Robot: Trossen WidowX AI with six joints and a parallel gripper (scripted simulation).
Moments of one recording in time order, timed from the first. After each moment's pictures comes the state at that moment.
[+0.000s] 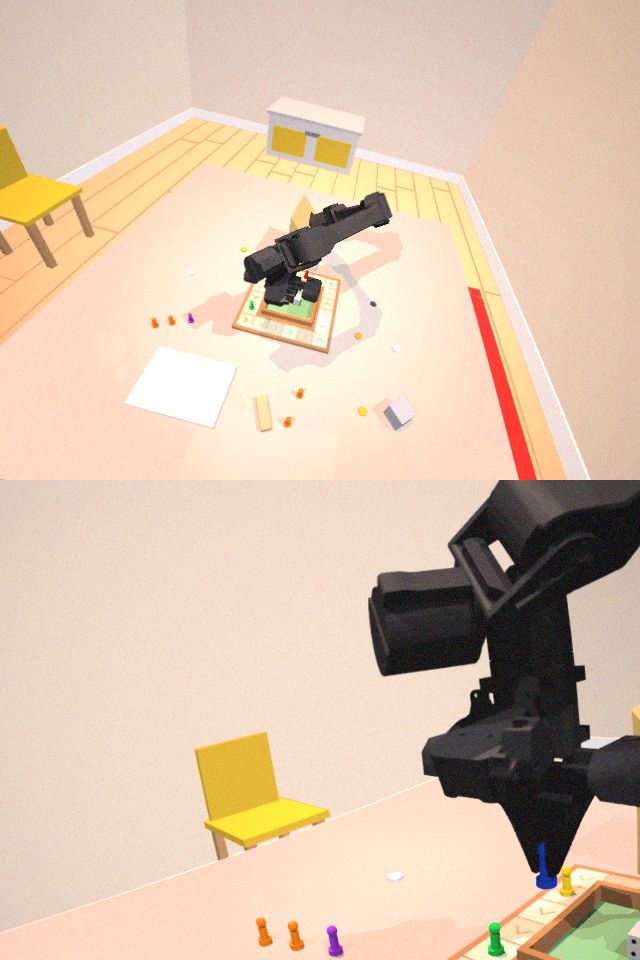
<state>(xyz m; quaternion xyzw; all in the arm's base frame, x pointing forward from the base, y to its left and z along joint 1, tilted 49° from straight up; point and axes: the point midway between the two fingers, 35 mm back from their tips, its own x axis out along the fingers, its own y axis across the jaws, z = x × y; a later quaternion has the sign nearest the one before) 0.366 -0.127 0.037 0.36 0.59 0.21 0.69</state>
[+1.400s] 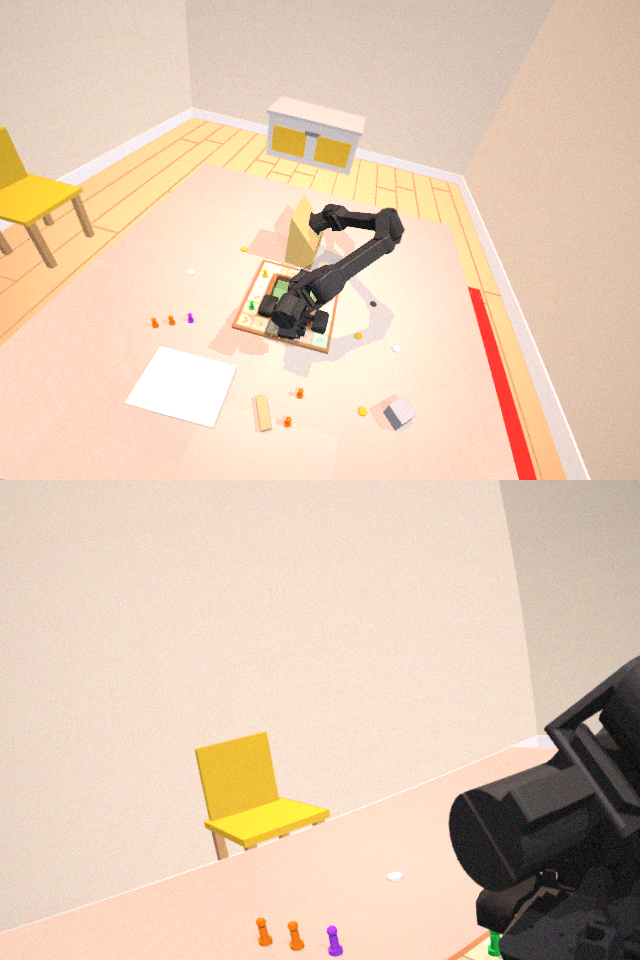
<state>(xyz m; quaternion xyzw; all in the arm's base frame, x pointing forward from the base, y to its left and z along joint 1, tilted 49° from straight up) 0.395 -0.013 -0.006 0.36 0.59 0.22 0.69</state>
